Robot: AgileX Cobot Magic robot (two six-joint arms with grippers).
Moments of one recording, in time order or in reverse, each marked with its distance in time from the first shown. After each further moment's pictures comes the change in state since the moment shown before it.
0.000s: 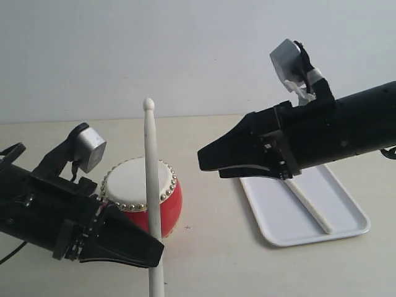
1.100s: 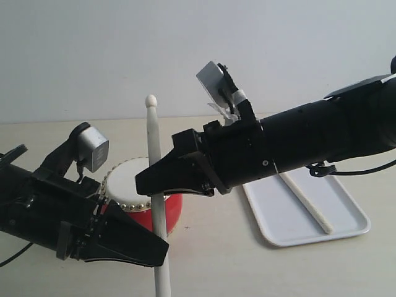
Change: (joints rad) left arm 0.000 0.025 0.004 -0.046 0.050 0.081; right arm 0.227 0.140 -0.064 0.164 -0.073 -0.055
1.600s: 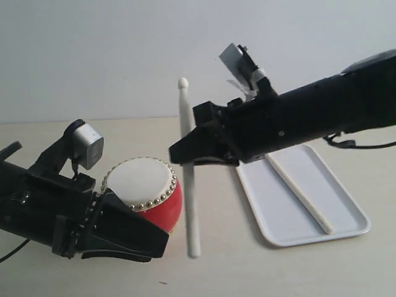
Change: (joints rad) left arm 0.024 -0.002 0.000 0.000 0.006 -0.002; right arm -0.106 0.000 -0.094 -0.175 -0.079 0.168
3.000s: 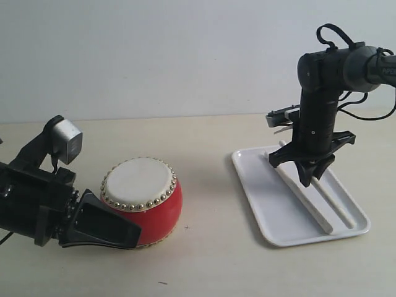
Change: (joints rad) left arm 0.093 -0.009 0.000 0.052 0.000 -0.004; right arm -0.186 0.632 -0.763 -1.432 0.310 0.876
